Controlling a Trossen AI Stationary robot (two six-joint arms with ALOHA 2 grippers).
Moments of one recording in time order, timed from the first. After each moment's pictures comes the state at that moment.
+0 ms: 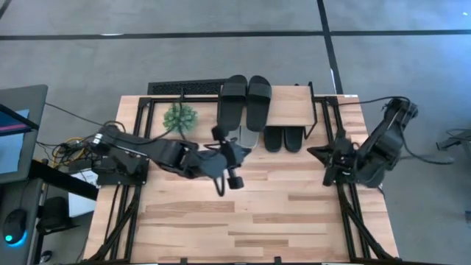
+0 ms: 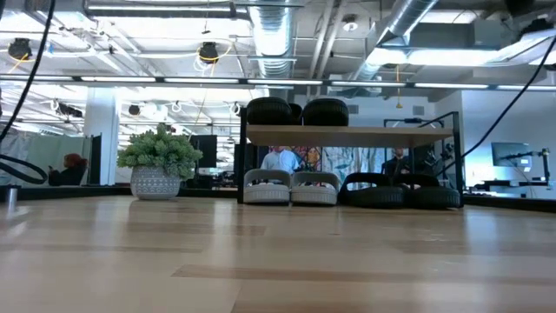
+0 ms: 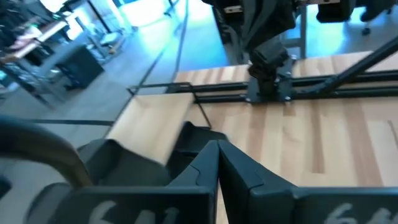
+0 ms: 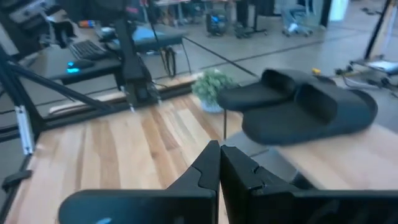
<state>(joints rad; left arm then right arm) -0.31 1.72 1.84 -0.61 -0.69 0.00 0.88 0.75 0.86 -0.82 1.17 0.72</state>
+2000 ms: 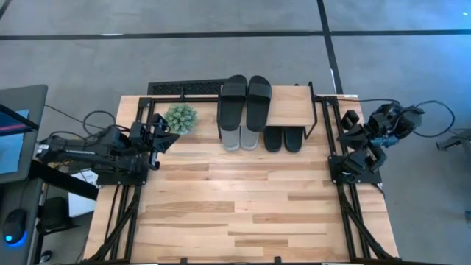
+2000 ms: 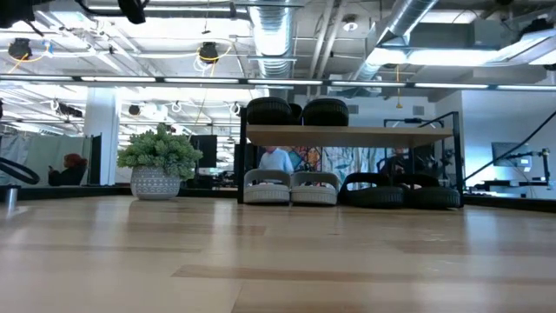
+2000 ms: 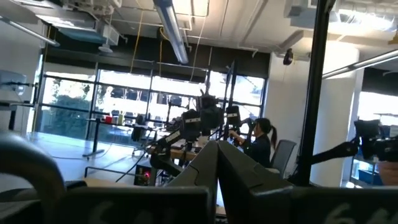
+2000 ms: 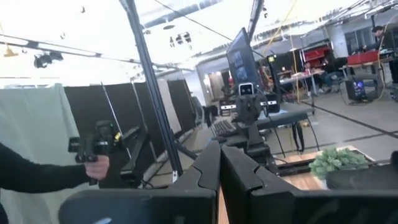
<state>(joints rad) -0.04 0.49 0.37 0.54 -0.11 -0.11 0.88 0.13 0.70 -0.29 0.68 0.04</state>
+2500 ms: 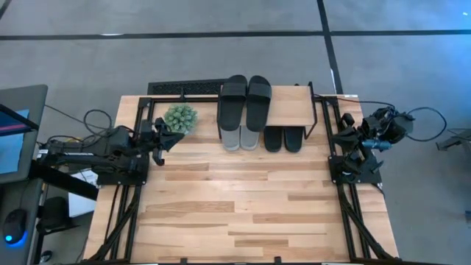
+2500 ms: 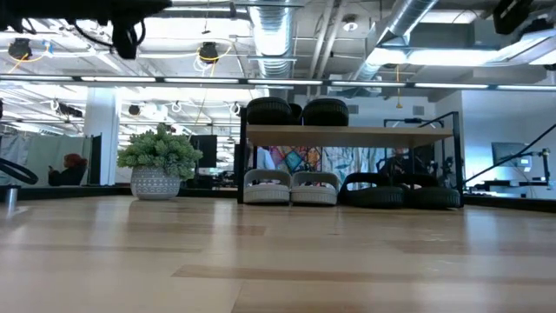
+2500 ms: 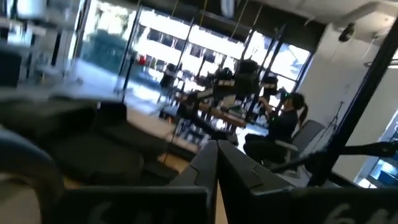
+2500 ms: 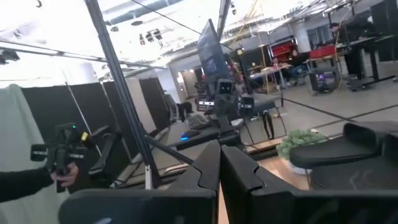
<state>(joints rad) 0.02 0.42 0.35 0.25 -0.19 -0.33 0.88 0.01 0.57 -0.29 0.81 0.08</state>
